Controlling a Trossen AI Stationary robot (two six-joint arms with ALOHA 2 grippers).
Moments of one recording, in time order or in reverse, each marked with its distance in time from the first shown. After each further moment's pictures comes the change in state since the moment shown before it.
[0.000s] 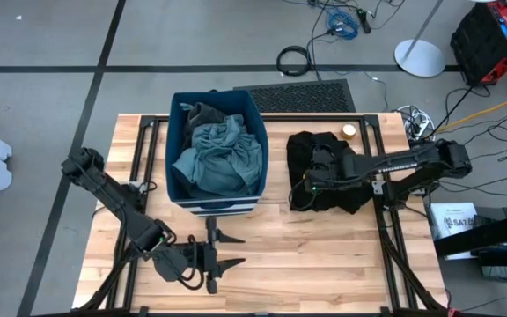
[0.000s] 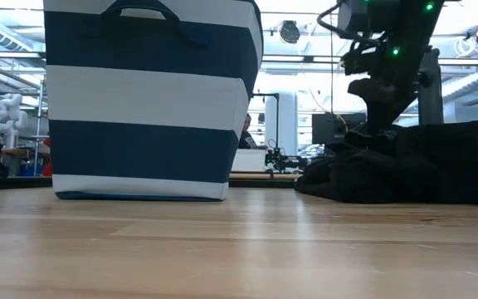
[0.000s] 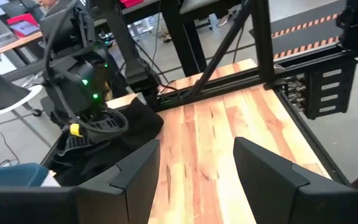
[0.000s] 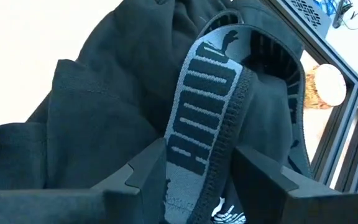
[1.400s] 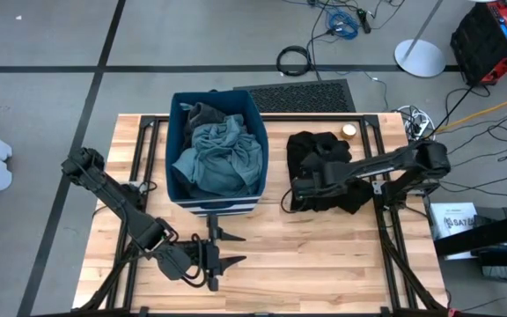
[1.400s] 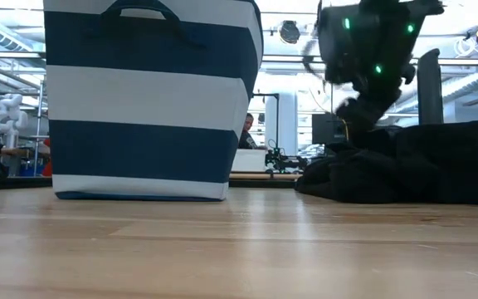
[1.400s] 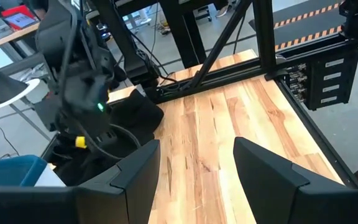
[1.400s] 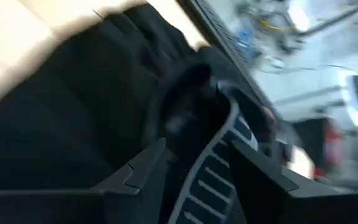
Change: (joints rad) left arm 0.019 0.000 0.000 -0.045 0.019 -0.021; right arm 0.030 0.210 0.079 -0.082 0.258 0.011
